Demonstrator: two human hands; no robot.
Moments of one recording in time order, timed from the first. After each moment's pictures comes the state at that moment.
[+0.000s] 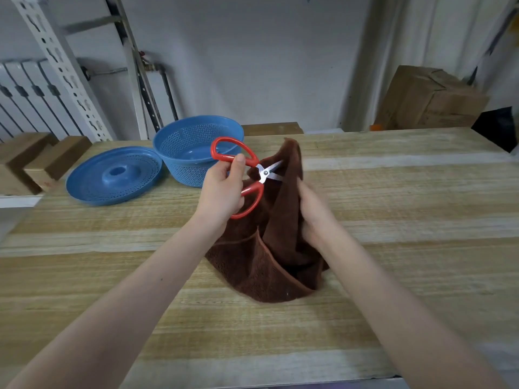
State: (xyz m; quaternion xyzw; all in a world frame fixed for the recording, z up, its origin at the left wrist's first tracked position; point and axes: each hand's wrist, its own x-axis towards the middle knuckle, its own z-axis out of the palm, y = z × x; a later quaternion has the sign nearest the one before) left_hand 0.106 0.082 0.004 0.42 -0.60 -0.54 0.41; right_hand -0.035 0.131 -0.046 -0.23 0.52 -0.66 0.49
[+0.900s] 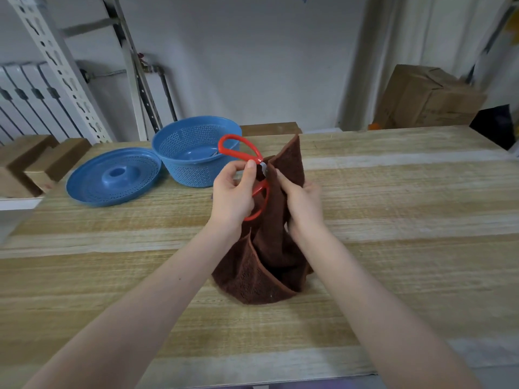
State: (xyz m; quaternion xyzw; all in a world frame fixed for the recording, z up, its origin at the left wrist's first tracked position) left_hand 0.086 0.089 -0.015 0.37 -0.54 -0.59 0.47; right_hand -0.015 0.125 -0.039 -0.19 0.50 -0.74 0.42
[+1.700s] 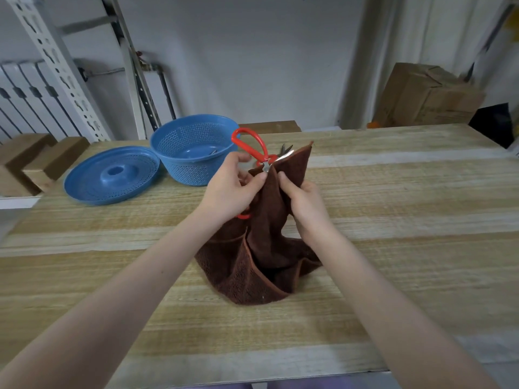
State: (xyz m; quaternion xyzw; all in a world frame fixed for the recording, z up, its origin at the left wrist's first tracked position) left_hand 0.097 0.072 -0.009 0.40 -0.75 -0.40 0.34; right_hand -0.026 0.135 -0.045 -0.29 0.54 -0.67 0.42
